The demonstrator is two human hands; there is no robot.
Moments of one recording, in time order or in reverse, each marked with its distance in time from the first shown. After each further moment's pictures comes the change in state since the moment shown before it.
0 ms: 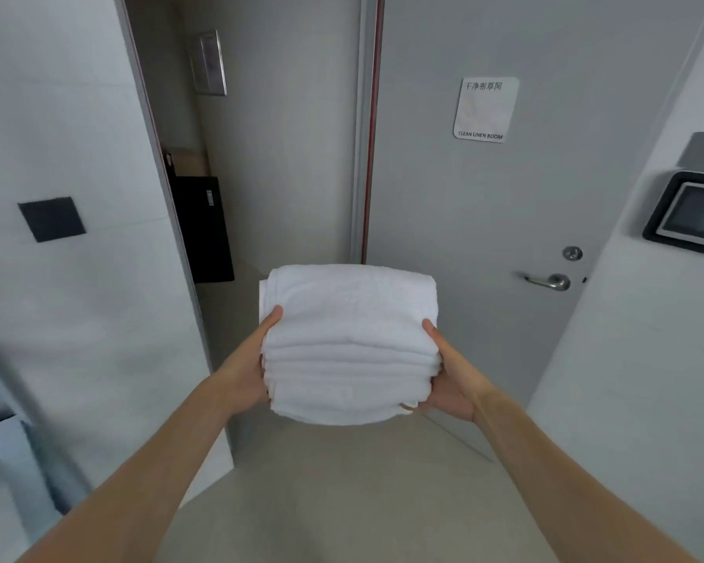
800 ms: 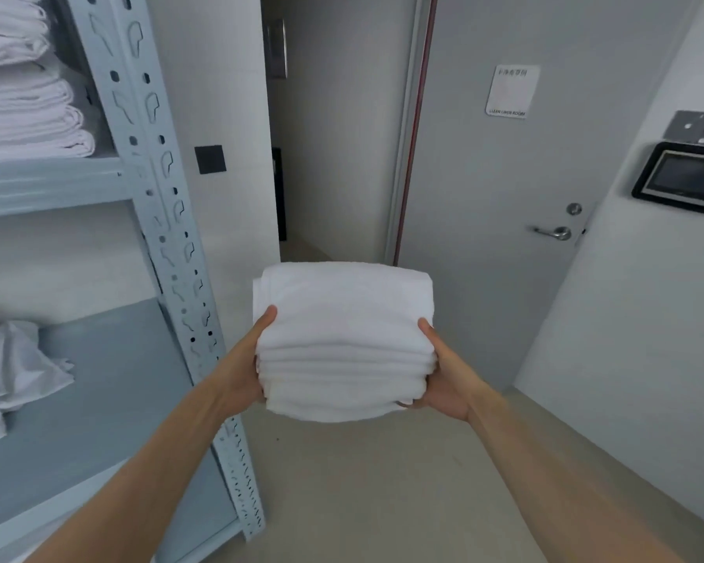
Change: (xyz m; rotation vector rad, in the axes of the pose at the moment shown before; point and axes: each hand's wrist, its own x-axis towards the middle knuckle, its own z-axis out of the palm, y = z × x) left_hand -0.391 -0.166 -0.084 0.088 0.179 0.033; right_hand -0.280 0.234 0.168 -0.034 -0.083 0.061
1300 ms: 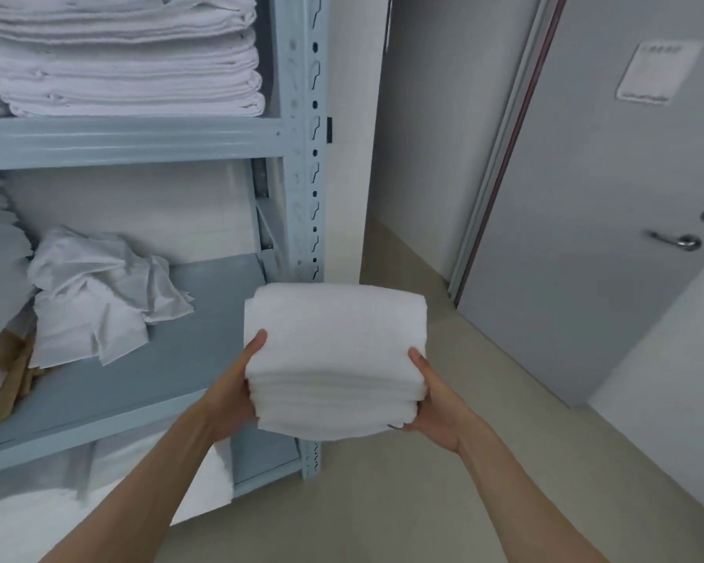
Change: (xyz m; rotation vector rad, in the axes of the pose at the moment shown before) left_hand -0.123 -0.078 -0.144 -0.124 0.085 0.021; right_hand 0.005 0.121 0.131 -0.097 -0.103 0.139
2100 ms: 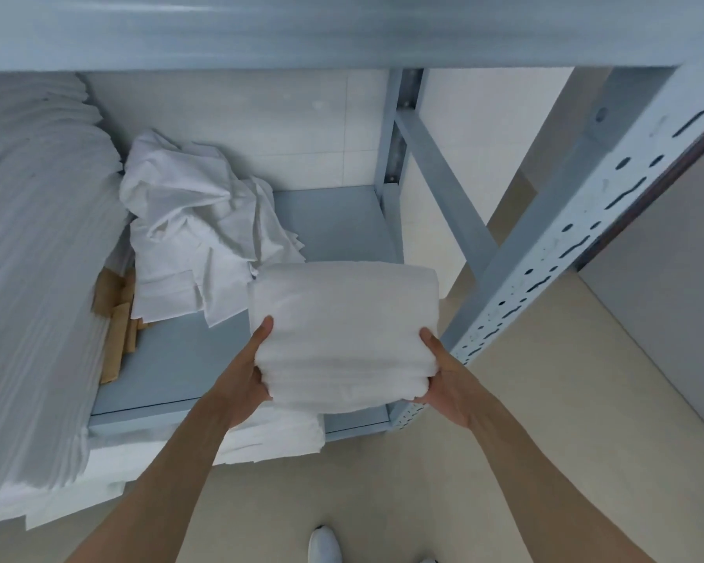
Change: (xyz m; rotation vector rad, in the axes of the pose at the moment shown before) left_hand 0.101 0.032 -0.306 -0.303 0.255 -0.065; right_hand 0.328 0.053 0.170 0.079 -0.094 0.227
